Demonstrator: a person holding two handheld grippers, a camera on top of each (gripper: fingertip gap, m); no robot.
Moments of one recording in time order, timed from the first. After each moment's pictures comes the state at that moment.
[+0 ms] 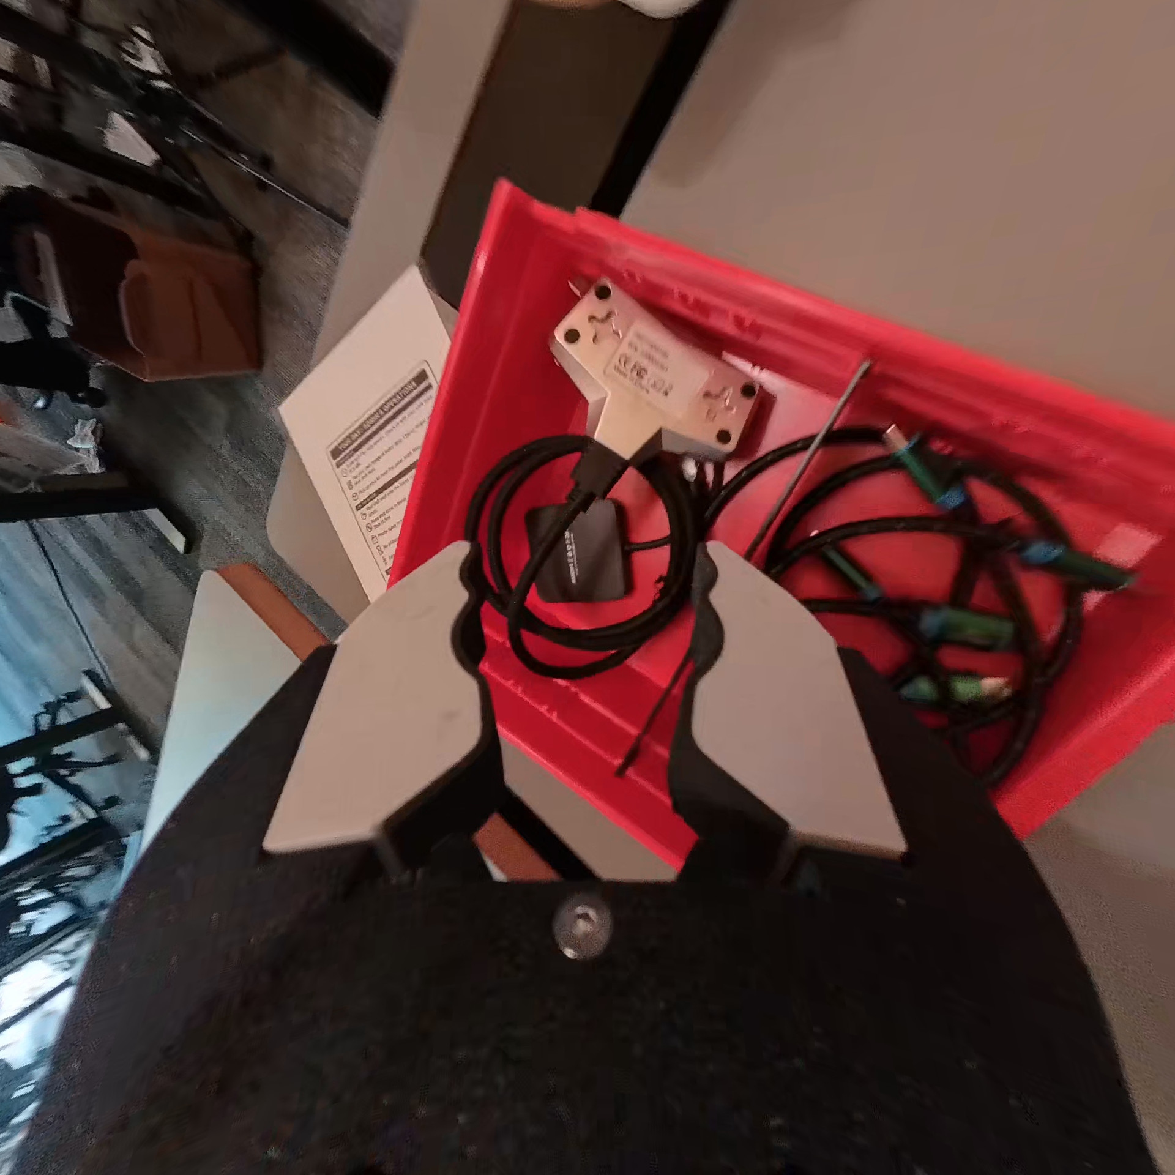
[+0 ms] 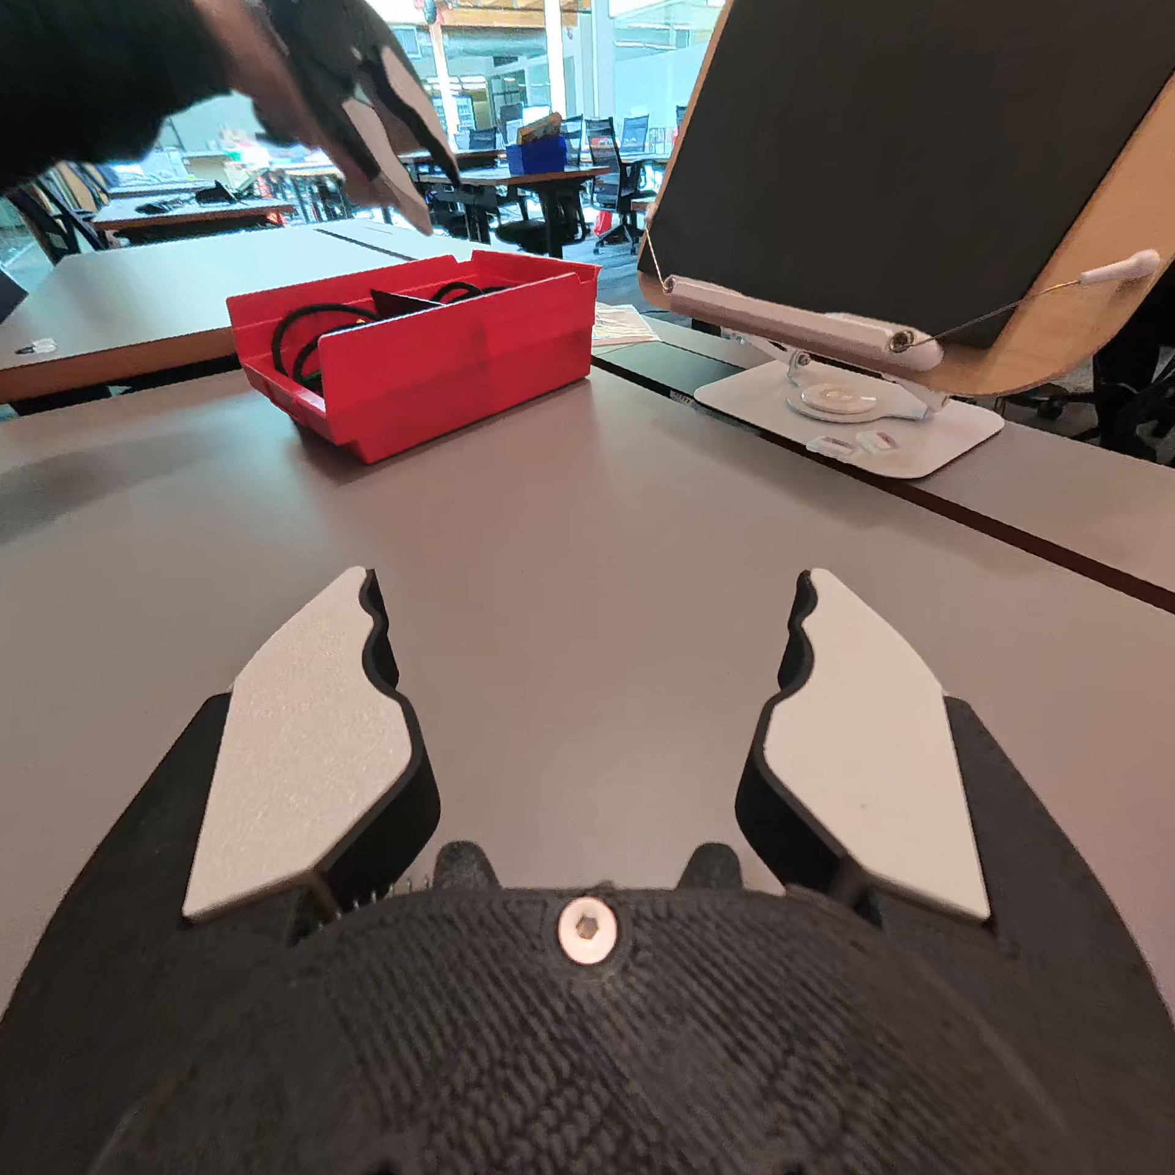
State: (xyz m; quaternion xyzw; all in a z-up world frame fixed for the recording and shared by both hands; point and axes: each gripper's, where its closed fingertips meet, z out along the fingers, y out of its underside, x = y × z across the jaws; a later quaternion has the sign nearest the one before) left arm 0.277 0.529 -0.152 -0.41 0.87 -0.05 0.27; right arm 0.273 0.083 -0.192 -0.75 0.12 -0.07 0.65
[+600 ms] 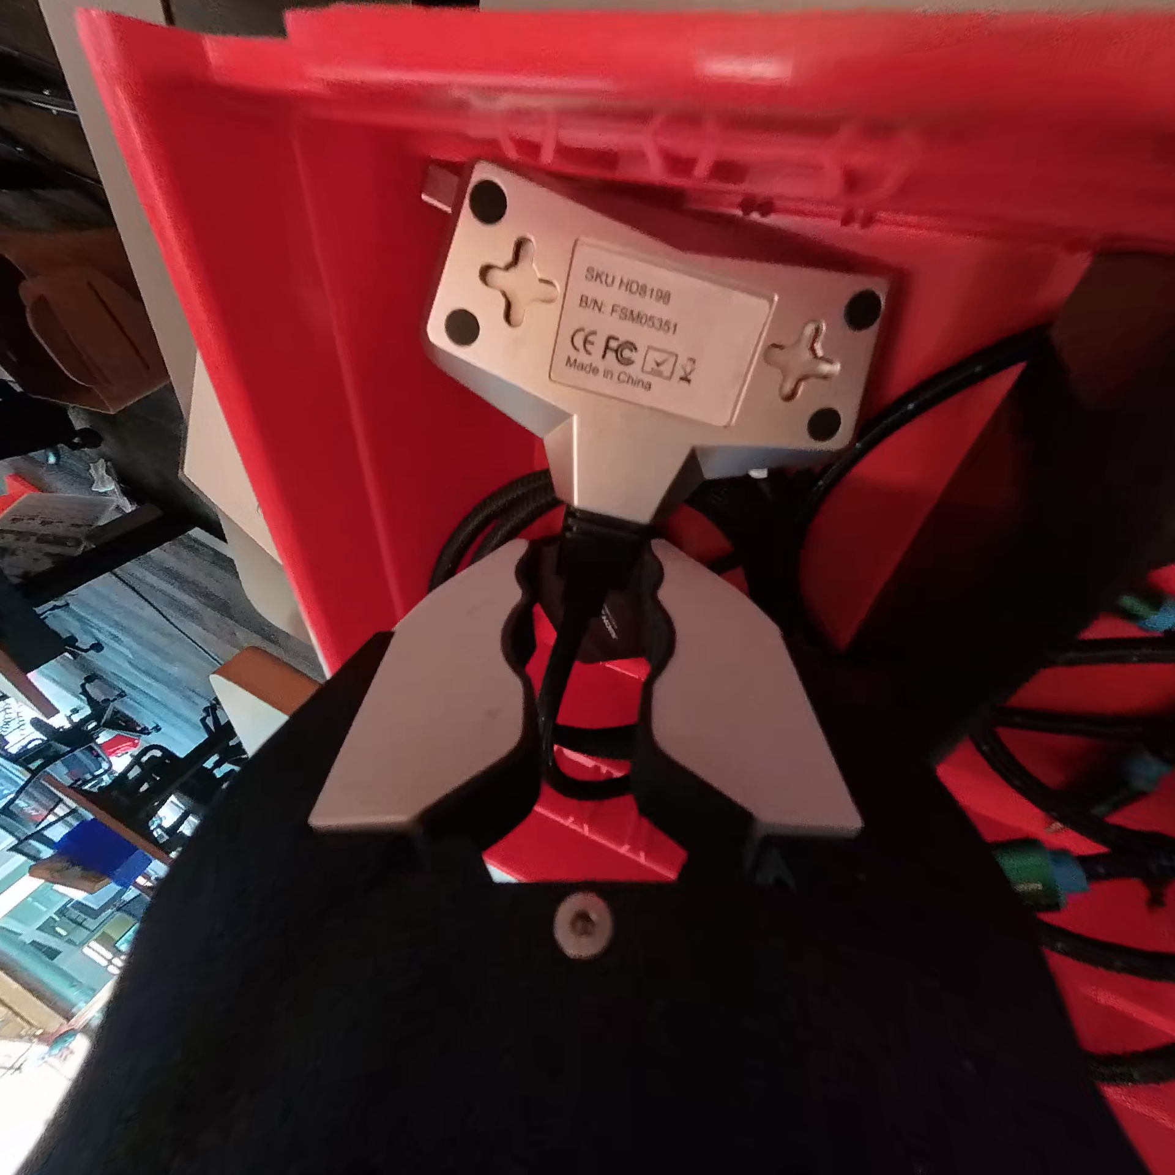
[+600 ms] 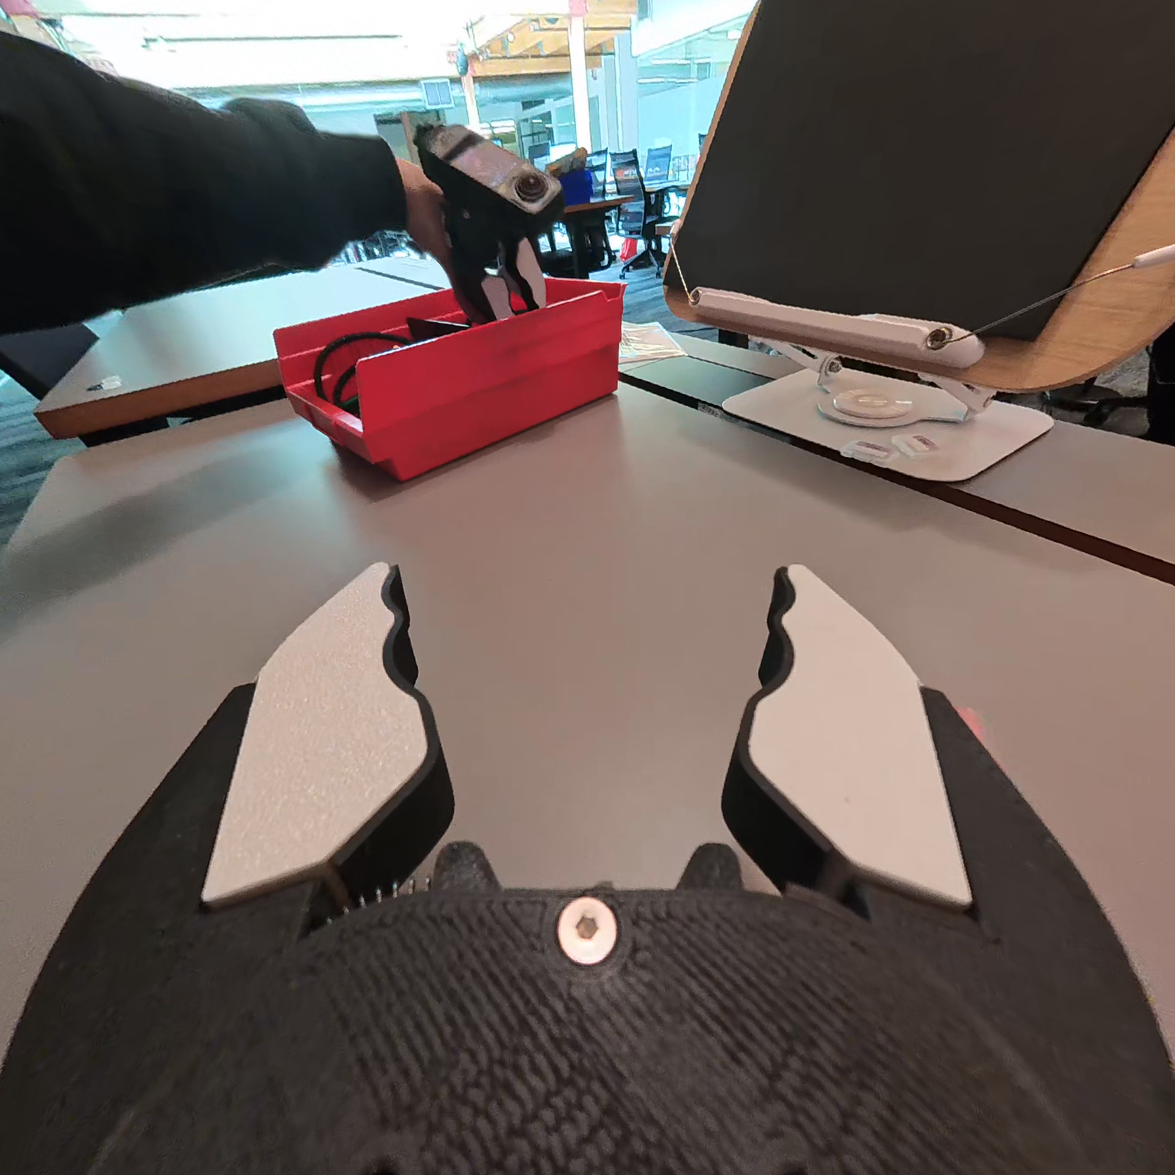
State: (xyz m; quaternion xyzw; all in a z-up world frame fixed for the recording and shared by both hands) left arm 0.316 0.561 -0.250 -0.29 0.93 0.10 0.18; right arm 0.264 0.086 -0.192 -0.74 0.12 -0.04 0.66
